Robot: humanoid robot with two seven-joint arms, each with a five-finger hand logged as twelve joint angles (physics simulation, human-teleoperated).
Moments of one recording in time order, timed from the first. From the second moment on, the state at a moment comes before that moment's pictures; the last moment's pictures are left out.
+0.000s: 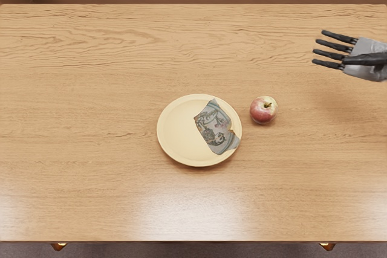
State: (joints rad) left arm 0.05 0.00 -0.13 -0.19 0.14 -0.31 0.30; right arm 0.77 -0.72 0.85 0.75 0.33 0.61 -0.61
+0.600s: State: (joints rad) left arm 0.05 0.00 -0.13 -0.19 0.14 -0.31 0.30; right arm 0.77 -0.98 0.91 1.29 0.00 0.61 -0.61
